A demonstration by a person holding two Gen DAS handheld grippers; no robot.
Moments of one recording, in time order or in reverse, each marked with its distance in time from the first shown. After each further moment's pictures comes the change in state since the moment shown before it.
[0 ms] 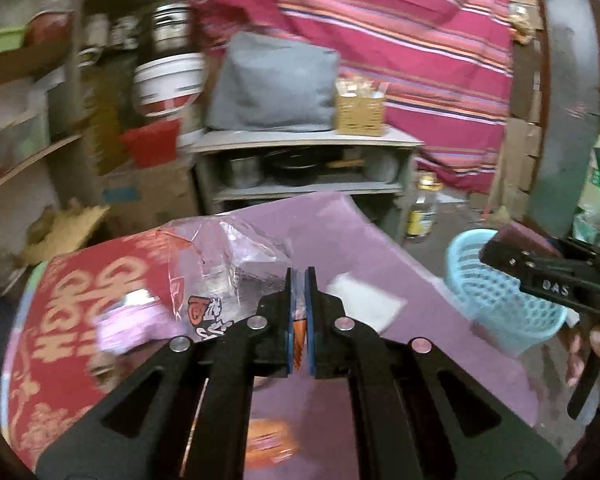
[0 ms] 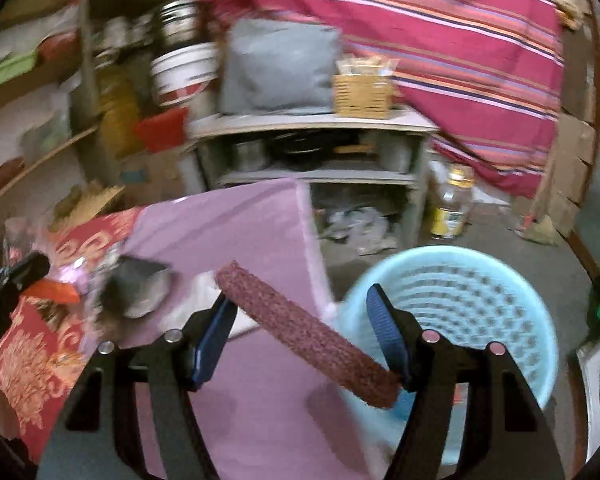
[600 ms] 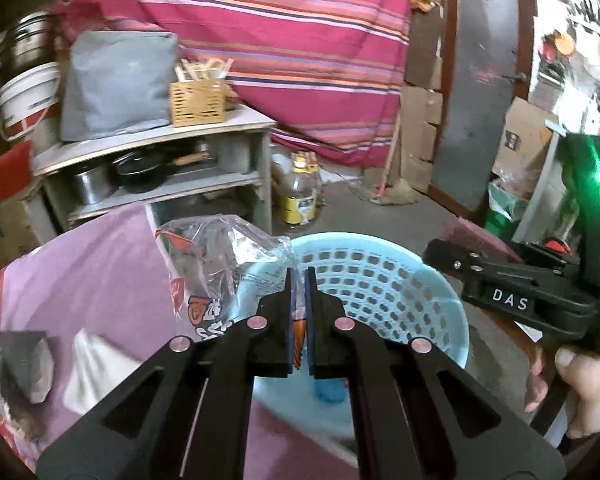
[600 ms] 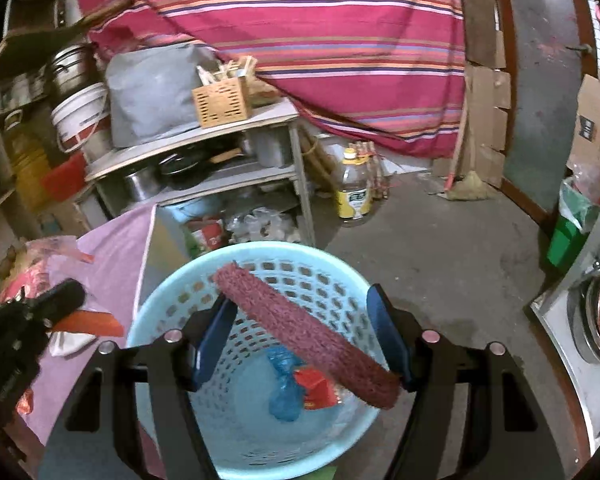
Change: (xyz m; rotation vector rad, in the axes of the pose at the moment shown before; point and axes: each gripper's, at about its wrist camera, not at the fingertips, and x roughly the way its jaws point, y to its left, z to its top) left arm 0.081 -0.201 0.019 0.134 0.062 -0.336; right arm -0.006 -0.164 -0.012 0.199 -0.005 -0.187
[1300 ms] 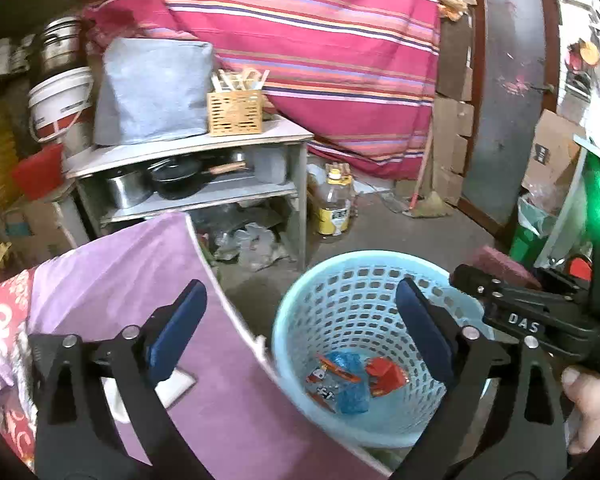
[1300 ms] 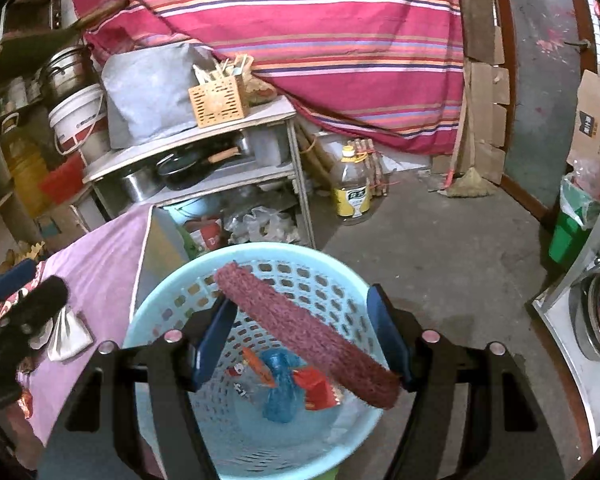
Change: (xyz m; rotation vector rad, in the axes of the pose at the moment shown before) left arm -0.017 0.023 0.010 -0.049 -0.035 0.131; right arm 0.013 0.006 -0.002 0.001 0.019 0.026
